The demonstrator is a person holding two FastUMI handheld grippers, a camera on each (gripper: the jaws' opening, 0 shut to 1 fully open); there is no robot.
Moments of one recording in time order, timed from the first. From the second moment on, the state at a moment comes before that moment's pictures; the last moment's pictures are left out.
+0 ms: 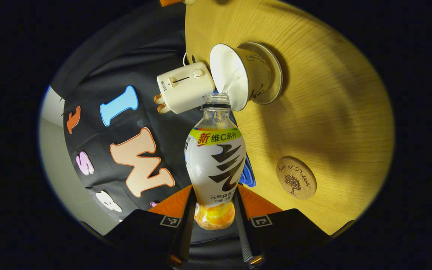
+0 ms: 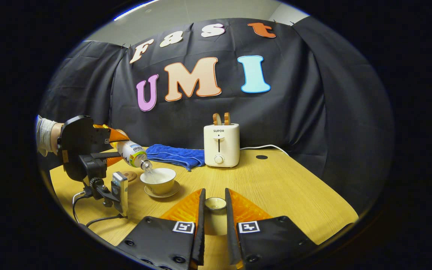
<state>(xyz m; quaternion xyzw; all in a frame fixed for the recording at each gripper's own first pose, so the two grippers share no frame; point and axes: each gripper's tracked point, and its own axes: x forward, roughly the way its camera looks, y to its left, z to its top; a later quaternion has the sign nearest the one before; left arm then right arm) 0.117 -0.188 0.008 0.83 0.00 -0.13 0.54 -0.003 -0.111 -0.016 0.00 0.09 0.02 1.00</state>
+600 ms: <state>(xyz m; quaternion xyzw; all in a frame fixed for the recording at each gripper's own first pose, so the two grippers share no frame) 0.116 -0.194 0.026 0.83 -0.02 -0.13 0.54 -0.003 -0.104 -0.014 -0.01 0.09 0.02 1.00</state>
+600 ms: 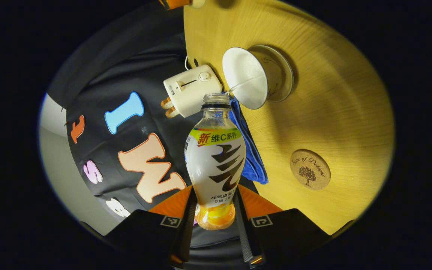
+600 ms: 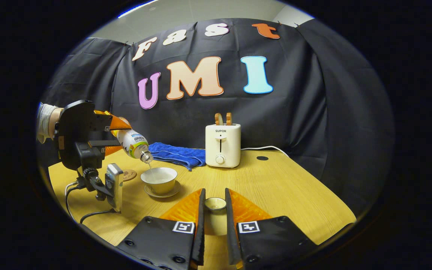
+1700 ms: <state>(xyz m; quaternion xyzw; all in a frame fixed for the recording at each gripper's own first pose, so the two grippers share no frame) 0.077 -0.173 -0.032 0.49 0.08 -0.23 0.84 -0.005 -0.061 0.010 -0.04 0.07 0.05 1.00</state>
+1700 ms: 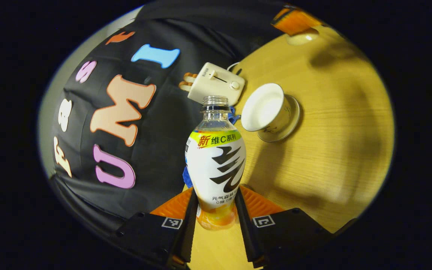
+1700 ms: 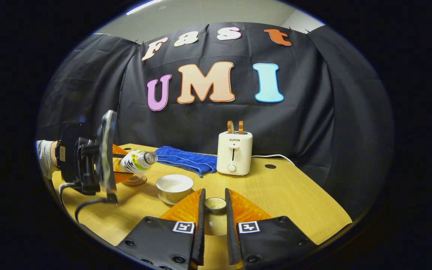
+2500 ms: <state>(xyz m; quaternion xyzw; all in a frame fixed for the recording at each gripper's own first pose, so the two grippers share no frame) 0.115 -0.141 -0.010 0.03 0.08 -0.17 0.98 -0.003 -0.029 0.020 -0.05 0.07 0.07 0.99</state>
